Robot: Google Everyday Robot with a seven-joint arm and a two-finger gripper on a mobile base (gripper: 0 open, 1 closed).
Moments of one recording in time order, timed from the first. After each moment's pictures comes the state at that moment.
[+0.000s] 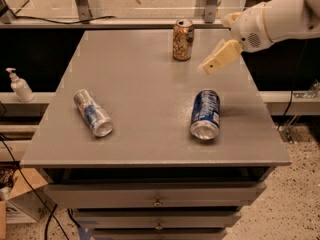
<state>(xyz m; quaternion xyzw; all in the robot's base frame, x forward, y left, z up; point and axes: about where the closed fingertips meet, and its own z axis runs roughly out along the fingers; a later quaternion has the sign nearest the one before) 0.637 -0.142 0.941 -0.51 0.73 0.15 0.43</state>
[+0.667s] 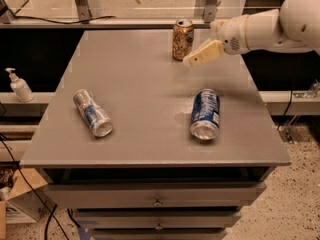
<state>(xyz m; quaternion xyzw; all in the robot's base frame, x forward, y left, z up) 0.701 -0.121 0.916 -0.44 0.72 0.22 0.49</state>
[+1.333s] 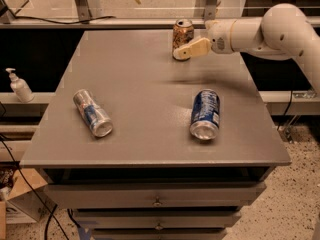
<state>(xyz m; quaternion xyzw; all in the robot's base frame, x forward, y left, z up) 0.756 -0.106 0.905 -0.39 0.71 0.23 0.54</state>
